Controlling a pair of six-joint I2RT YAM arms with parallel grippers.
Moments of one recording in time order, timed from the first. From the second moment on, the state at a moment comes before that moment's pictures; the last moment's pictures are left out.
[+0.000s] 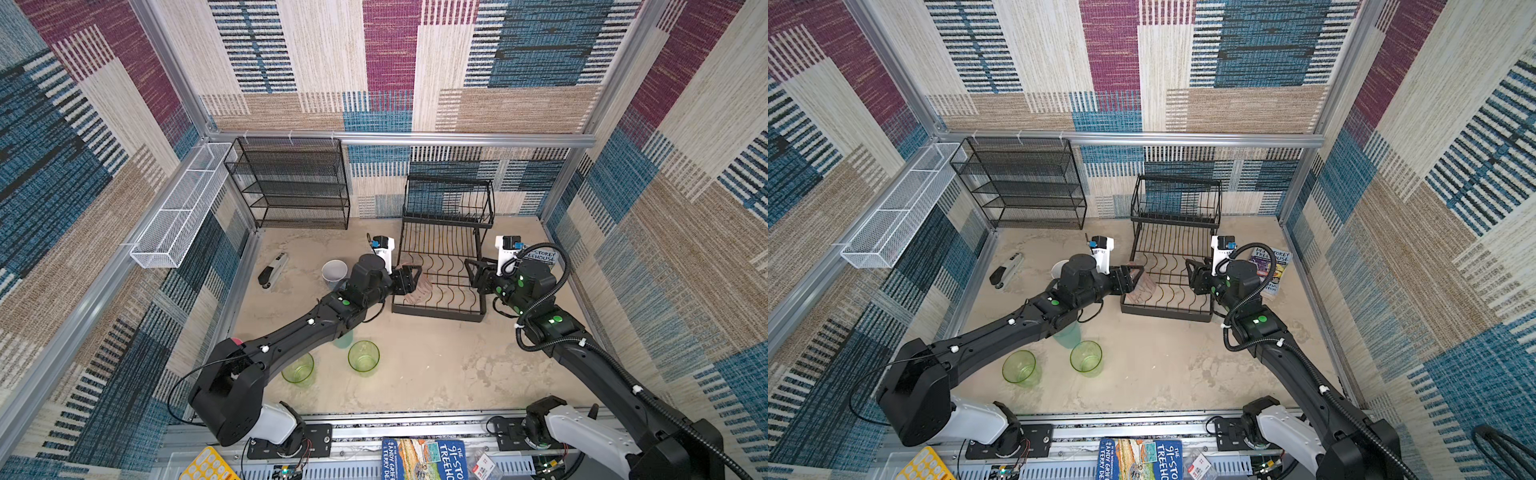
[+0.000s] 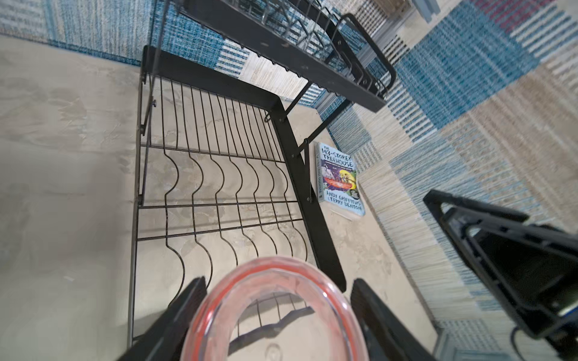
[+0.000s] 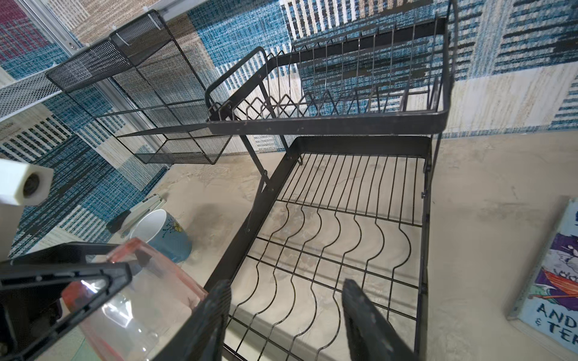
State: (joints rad) left arm -0.71 1.48 0.99 0.13 0.03 -0.56; right arm 0.32 1.00 0.74 0.00 -0.09 0.32
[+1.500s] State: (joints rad) left arm -0.84 1.85 0.94 0.63 -0.42 -0.16; right arm 0.31 0.94 0.56 0.19 -0.17 0.30
